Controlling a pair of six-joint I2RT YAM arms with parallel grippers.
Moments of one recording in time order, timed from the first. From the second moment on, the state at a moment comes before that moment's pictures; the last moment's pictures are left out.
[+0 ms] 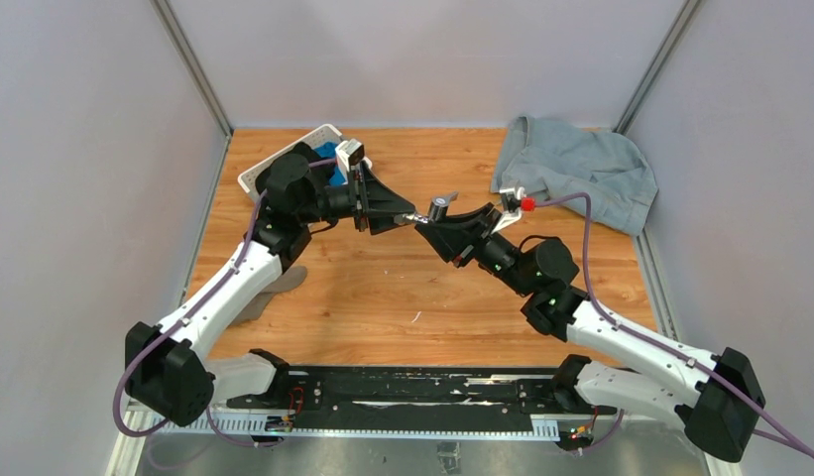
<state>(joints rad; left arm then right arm) -0.44 1.20 0.98 0.21 0.95 -1.46 0.87 0.96 0.63 0.66 -0.11 0.49</state>
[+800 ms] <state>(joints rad) -0.46 1.15 0.87 0.40 0.81 -1.24 0.70 1.01 0.63 0.64 -0.31 1.06</state>
